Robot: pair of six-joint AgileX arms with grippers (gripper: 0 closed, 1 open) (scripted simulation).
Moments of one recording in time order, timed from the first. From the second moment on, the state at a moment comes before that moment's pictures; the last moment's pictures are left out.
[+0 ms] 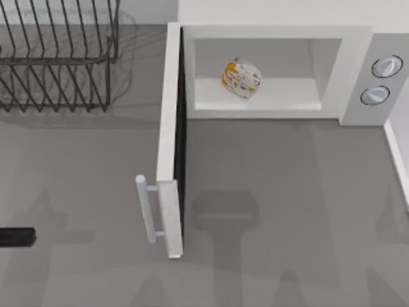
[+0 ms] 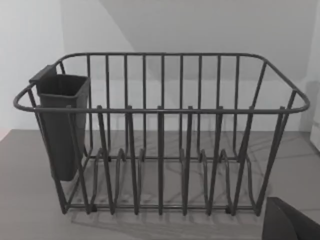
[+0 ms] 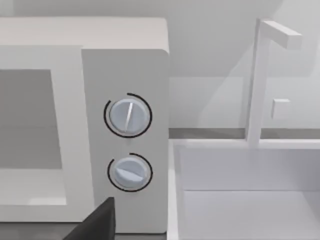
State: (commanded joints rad) left arm -0.27 -0.02 0.05 -0.07 -0.27 0.00; right arm 0.00 0.00 0.00 0.00 0.00 0.00
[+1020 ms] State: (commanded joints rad) left arm -0.42 0.32 -0.06 0.38 -0.42 0.00; right arm 0.00 0.00 0.00 0.00 0.00 0.00
